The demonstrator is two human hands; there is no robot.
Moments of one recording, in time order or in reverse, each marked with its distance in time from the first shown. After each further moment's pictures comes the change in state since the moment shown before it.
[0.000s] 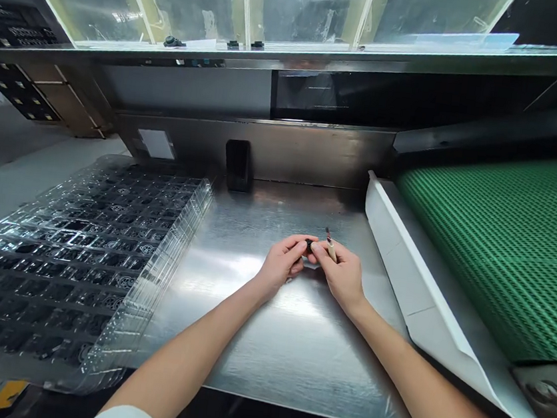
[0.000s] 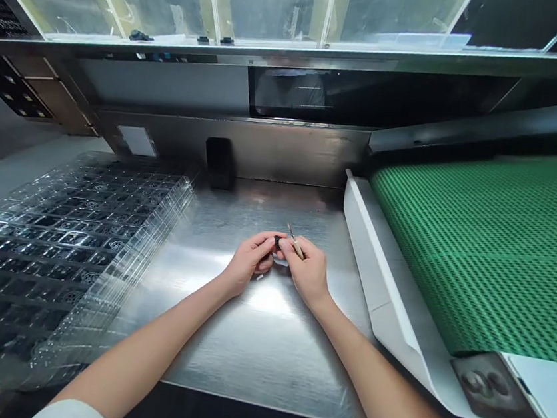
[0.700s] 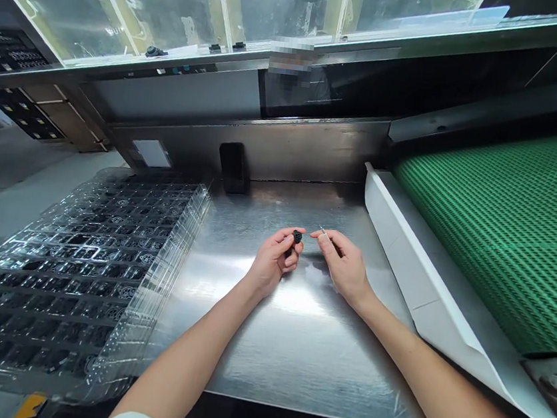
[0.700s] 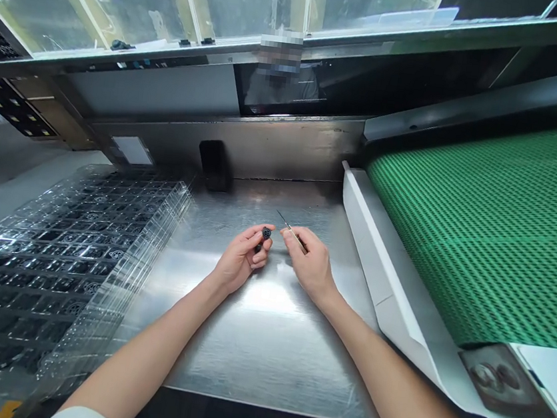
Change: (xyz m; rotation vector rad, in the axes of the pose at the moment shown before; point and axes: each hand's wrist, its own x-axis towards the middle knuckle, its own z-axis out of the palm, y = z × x) left_hand 0.000 0.014 -0.006 -0.221 0.016 -0.078; right_hand 0.006 0.000 -0.008 -0.054 0.023 -0.047
